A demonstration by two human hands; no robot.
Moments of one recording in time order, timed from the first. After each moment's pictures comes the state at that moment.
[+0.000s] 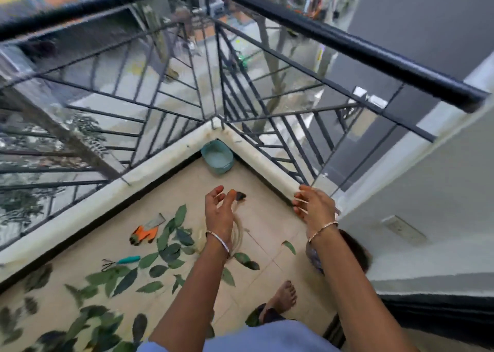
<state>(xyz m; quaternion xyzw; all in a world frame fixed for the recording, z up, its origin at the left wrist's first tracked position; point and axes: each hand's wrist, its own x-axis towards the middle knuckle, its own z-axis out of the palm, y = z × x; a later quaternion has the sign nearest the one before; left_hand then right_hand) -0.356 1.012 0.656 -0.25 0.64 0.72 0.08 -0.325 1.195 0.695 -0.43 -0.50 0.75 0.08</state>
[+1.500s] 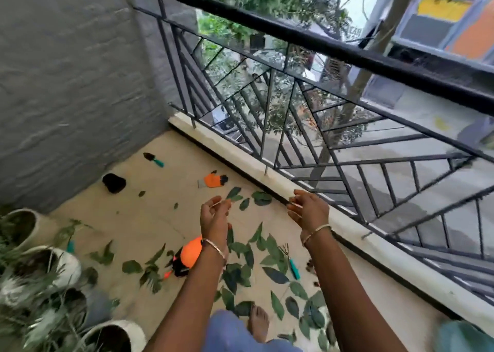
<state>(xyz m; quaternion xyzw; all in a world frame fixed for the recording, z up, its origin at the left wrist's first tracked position) -0.212 0.343 0.675 -0.61 0.28 0.62 -0.41 -0.386 0.389 0.705 0.00 -0.67 0.61 -0.42</state>
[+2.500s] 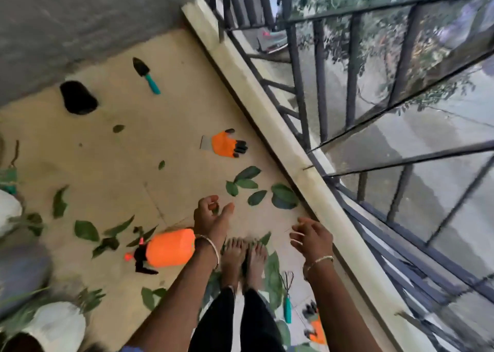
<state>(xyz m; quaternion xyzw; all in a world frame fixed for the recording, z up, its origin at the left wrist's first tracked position) -0.289 0.003 0.304 -0.80 0.24 0.50 -0.24 -0.484 0.040 0.332 0.03 -0.81 0.33 -0.48</state>
